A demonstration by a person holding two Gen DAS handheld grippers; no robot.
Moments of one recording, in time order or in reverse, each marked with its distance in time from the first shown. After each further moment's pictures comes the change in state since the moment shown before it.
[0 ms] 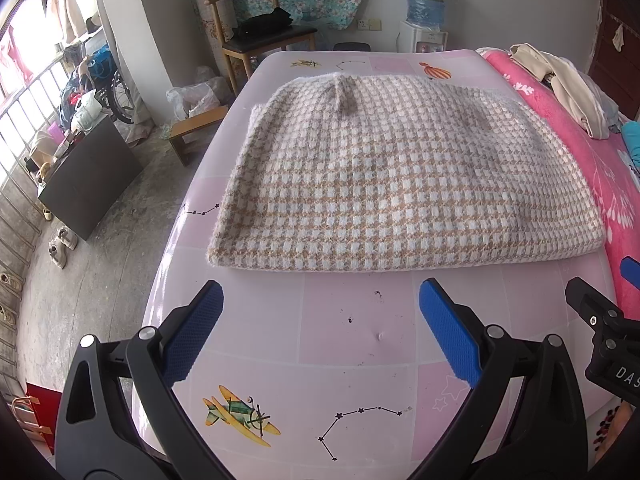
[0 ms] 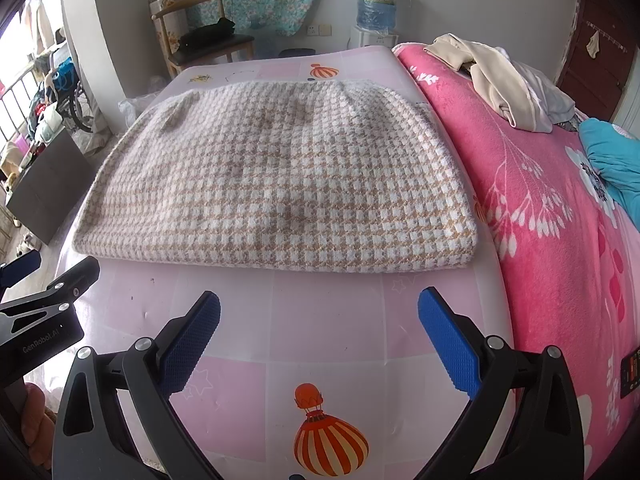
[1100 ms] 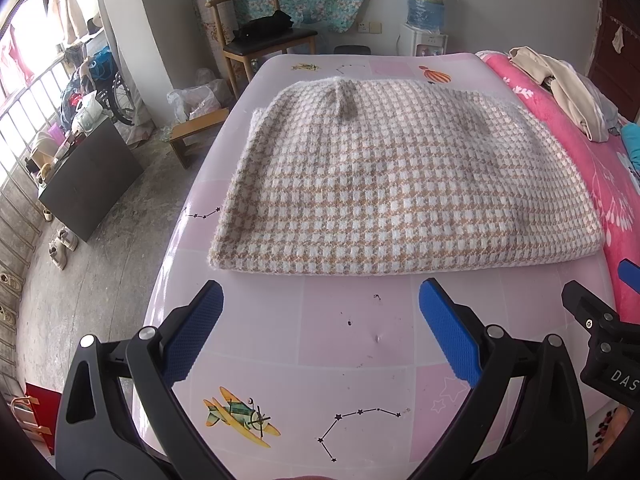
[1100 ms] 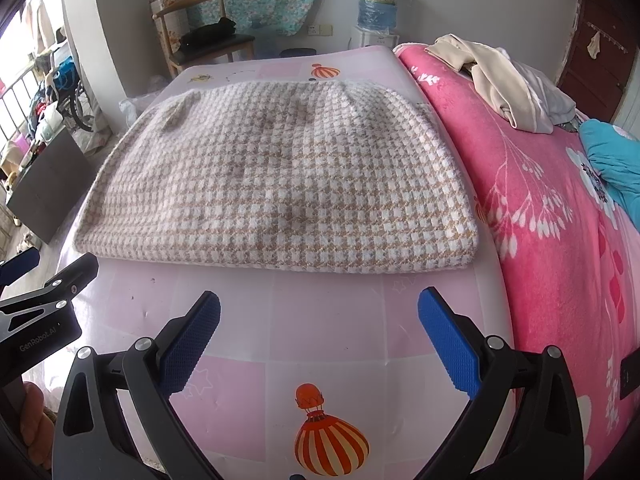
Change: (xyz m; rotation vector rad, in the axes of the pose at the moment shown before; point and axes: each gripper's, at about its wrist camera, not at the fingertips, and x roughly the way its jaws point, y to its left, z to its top) left arm -0.002 -0.001 0.002 0.000 -0.004 -0.001; right arm 0.000 0.000 0.000 -0.006 0.000 0.001
